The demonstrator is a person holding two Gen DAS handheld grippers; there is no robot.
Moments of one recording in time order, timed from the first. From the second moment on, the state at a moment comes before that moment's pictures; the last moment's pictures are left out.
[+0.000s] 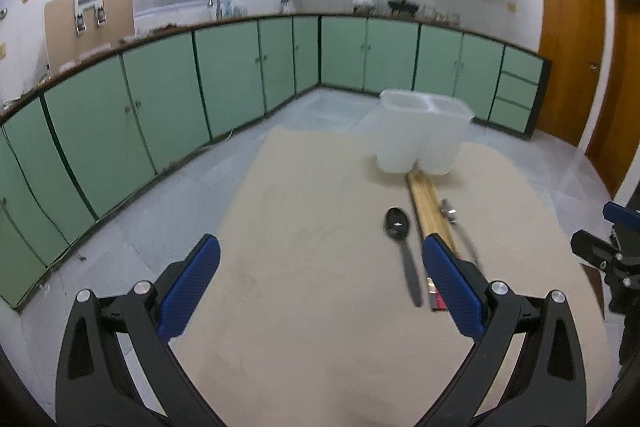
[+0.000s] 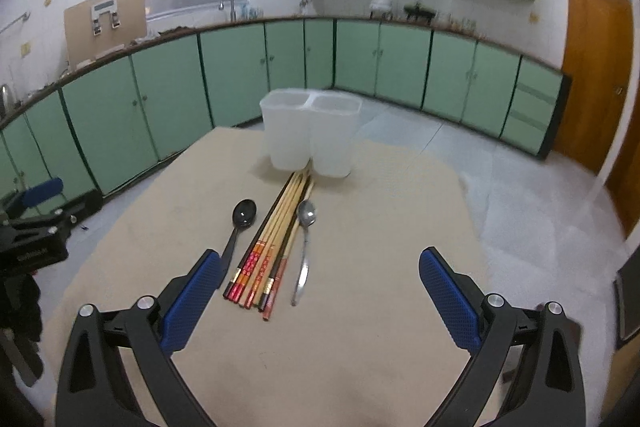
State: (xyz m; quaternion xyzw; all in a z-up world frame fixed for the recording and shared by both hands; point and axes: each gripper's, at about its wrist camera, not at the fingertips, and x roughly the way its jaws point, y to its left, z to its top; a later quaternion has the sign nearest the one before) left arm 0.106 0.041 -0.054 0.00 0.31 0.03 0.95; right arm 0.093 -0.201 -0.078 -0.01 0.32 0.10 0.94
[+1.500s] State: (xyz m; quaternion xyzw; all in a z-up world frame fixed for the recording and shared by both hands) left arm 0.258 -0.016 -0.149 0.03 0.43 -0.02 0.90; right arm 0.271 -0.217 -0.172 0.05 0.45 0.17 0.87
